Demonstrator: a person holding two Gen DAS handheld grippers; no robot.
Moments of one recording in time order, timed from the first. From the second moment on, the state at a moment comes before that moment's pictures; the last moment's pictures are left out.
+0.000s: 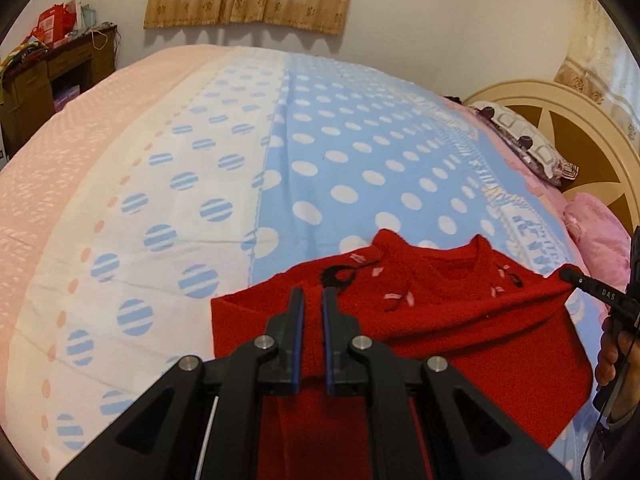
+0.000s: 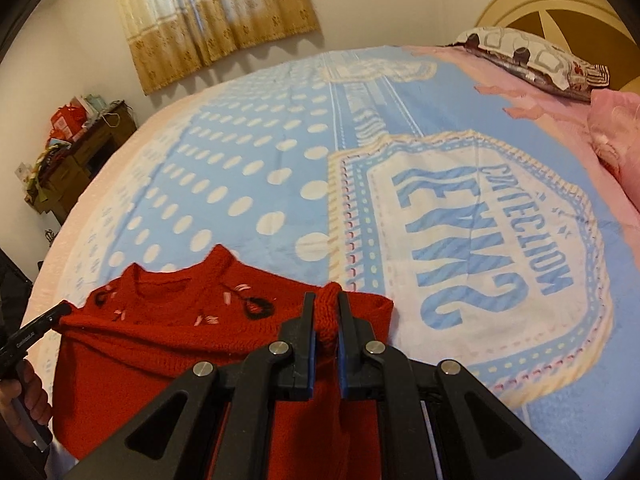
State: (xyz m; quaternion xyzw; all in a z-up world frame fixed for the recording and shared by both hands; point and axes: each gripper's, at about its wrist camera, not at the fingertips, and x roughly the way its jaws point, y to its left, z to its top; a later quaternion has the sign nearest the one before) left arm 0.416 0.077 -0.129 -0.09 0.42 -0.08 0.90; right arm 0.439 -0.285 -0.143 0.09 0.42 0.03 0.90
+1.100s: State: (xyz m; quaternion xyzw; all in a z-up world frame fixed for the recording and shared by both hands) left arm 0.357 0.087 -0.138 0.01 0.39 0.04 0.92; right arm 0.410 -0.195 -0.148 -0.03 0.45 0.08 0.89
